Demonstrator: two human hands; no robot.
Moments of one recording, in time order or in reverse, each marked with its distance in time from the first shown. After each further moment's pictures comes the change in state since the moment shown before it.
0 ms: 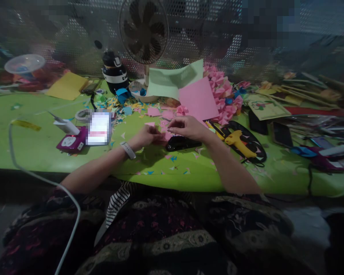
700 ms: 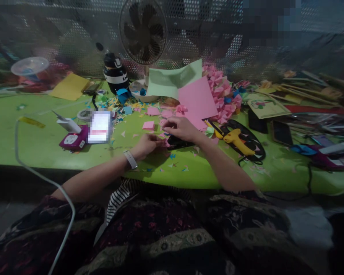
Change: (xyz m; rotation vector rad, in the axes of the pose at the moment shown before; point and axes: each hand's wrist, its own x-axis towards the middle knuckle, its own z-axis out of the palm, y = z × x) left_hand -0.033 -0.012 0.030 -0.116 0.121 -0.134; right_hand 0.006 0.002 0.021 -0.141 0.099 -0.051
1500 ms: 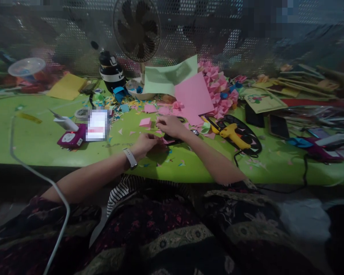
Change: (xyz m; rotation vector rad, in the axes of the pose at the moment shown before) left_hand -0.005 -0.006 0.014 -0.123 0.056 -0.087; right_hand 0.013 -0.007 0.020 -0.334 -0.046 0.133
